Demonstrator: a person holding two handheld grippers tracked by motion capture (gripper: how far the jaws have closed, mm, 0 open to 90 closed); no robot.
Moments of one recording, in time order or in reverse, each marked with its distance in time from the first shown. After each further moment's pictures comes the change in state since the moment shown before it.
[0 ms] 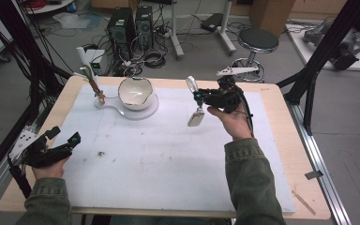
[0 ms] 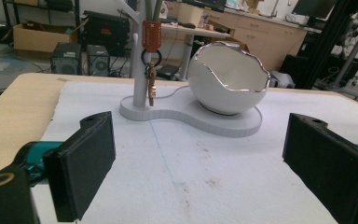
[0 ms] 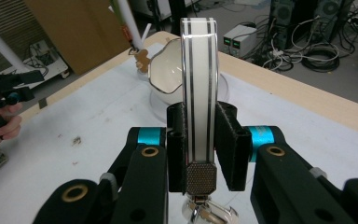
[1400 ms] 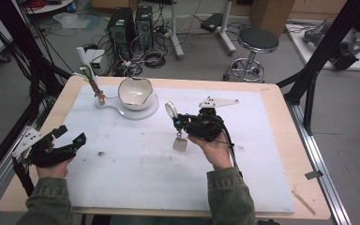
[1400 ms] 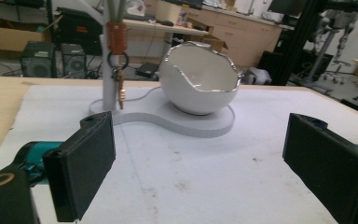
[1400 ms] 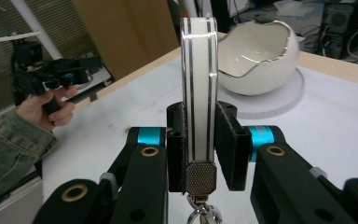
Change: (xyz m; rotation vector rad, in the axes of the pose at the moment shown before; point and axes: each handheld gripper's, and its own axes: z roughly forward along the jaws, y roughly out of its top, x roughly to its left) left arm -0.018 0.008 0.005 0.011 -0.110 0.004; right arm 0.053 -0.060 0.031 -0.077 0.162 0.006
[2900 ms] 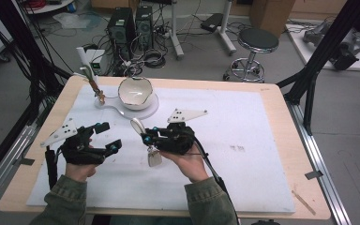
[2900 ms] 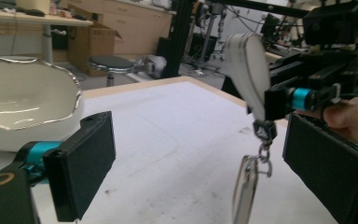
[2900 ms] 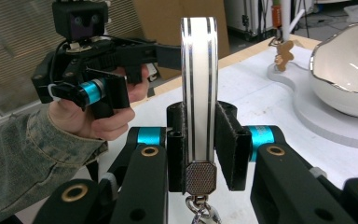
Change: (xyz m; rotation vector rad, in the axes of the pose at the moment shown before) left arm -0.086 0.031 0.039 0.058 -0.459 0.016; right arm 0.059 -0.009 0.047 0.002 0.200 -0.067
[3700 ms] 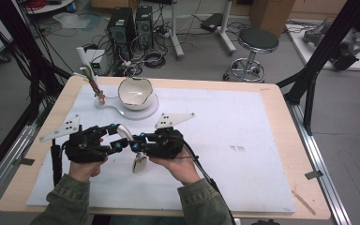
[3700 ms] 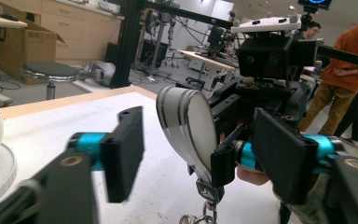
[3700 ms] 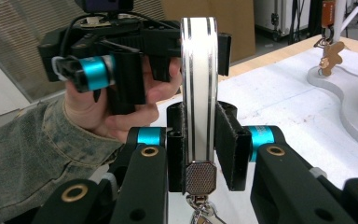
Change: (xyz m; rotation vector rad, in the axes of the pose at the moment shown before) left arm -0.007 0.012 0.009 -0.022 -0.198 -0.036; right arm 0.015 0.000 0.021 0.018 0.100 -0.035
